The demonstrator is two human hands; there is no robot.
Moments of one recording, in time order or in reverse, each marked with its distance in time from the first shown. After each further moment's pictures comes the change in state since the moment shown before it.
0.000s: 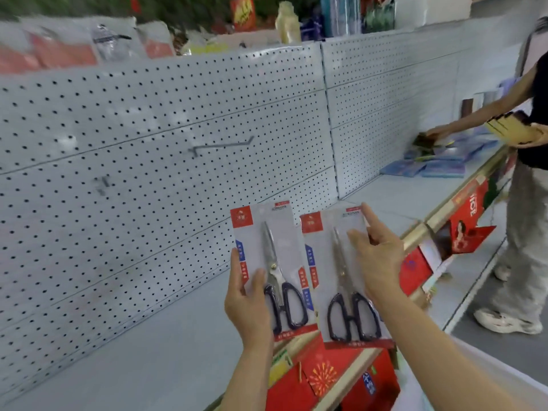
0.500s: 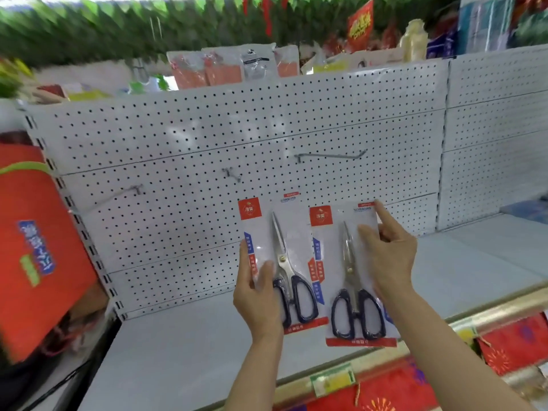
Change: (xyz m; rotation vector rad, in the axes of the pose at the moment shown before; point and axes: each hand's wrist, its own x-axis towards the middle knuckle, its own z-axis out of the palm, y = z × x) left_hand 0.026 0.061 -0.090 -0.056 0.339 0.100; right_hand -0.038 -0.037 0.113 0.106 -0.309 0.010
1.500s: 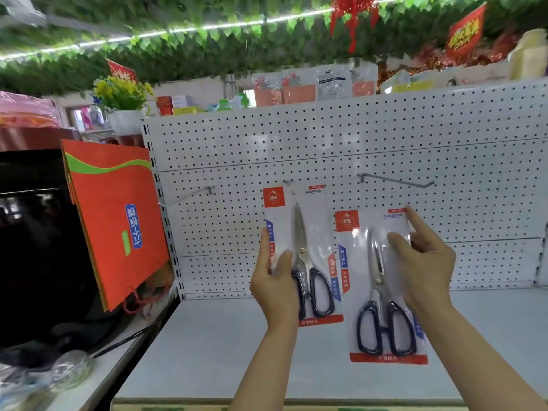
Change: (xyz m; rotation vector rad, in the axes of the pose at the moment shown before) left_hand 0.028 0.038 0.001 -0.046 0.157 0.149; right_hand 0.019 -0.027 0.034 0.069 -0.185 -0.025
